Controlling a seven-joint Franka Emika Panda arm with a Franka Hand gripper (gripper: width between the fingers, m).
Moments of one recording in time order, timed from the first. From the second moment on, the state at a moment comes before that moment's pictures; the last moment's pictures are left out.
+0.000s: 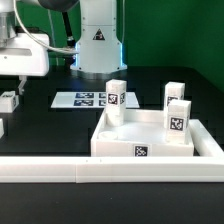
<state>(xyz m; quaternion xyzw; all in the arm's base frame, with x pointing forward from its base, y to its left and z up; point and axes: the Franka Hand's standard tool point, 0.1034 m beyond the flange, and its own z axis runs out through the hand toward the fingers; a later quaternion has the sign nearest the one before) 0.398 -0.226 0.048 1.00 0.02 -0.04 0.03</state>
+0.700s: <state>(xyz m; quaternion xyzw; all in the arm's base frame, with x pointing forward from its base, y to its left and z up) 0.364 -0.227 0.037 1.00 0.02 -0.06 0.02</state>
